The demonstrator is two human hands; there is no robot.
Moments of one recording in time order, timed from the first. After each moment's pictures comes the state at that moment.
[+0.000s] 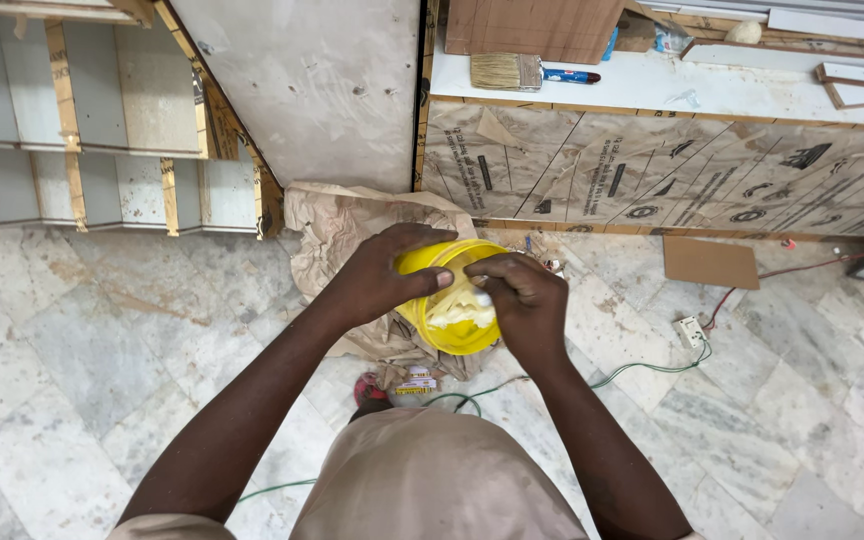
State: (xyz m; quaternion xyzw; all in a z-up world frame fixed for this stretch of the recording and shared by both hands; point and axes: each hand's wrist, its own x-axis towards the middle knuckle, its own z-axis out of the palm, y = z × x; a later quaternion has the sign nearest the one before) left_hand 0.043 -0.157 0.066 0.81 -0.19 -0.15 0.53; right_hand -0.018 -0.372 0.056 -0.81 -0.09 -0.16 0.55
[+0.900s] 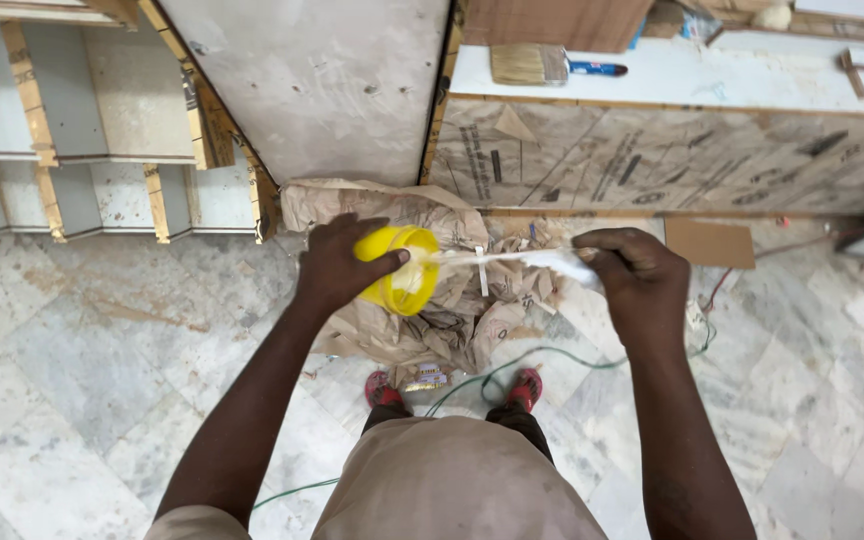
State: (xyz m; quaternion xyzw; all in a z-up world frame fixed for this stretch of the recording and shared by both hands) left_hand 0.145 -0.052 -0.030 0.93 -0.07 -0.04 0.36; right_hand 0.055 -0.386 0.085 -0.87 0.04 -0.16 0.47
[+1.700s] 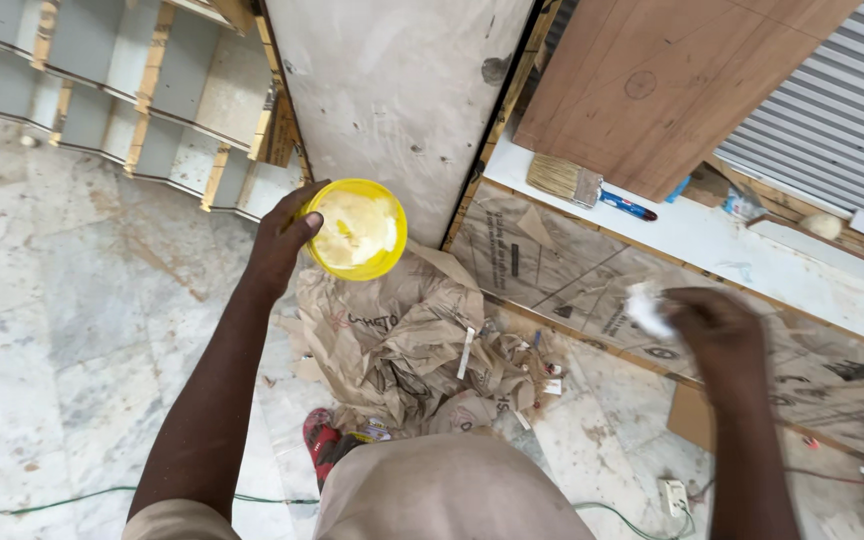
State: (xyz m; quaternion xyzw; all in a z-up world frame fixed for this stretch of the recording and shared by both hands) left_hand 0.152 -0.073 -0.028 0.72 0.00 0.16 0.68; right_hand 0.188 -0.623 0.065 -0.88 0.00 -0.03 0.47
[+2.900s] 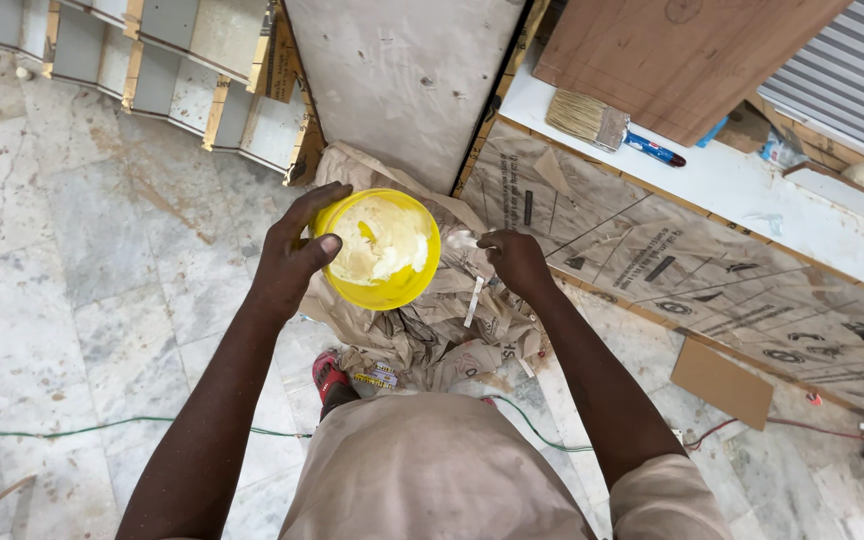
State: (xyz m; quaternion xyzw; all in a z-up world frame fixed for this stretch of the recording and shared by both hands) left_hand 0.067 -0.126 0.000 0.72 0.01 0.12 0.68; right_hand 0.239 -0.452 -0.133 -0.90 -0.26 0.12 0.33
